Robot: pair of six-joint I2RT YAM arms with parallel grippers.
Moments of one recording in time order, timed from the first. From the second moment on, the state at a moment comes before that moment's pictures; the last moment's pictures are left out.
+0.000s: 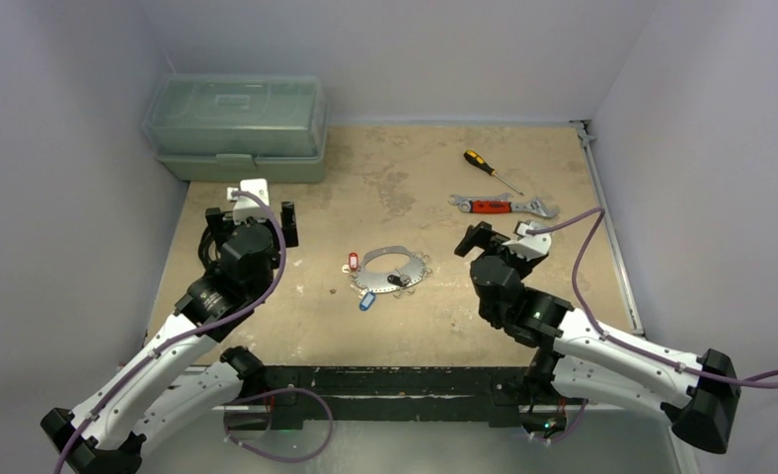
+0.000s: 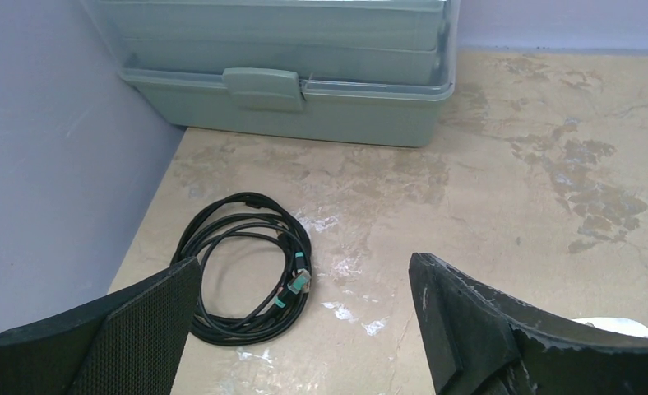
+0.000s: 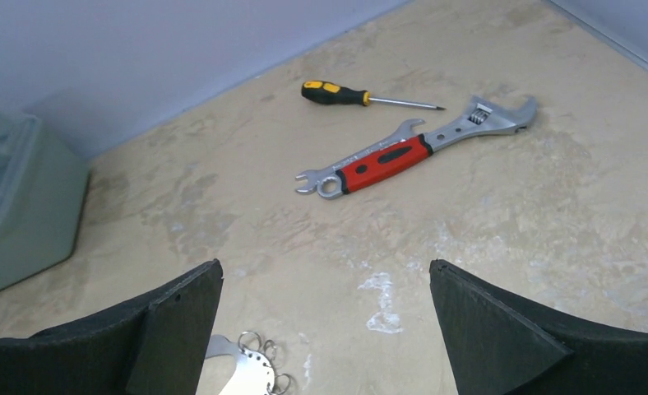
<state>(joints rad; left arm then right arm) -0.65 0.72 0.78 -0.33 -0.87 -0.12 0.98 0.82 0.57 -0.10 1.18 0.70</state>
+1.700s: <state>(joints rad) -0.64 0.69 0.78 -0.31 -0.79 -0.10 0.98 0.93 0.49 0.31 0.59 0.29</state>
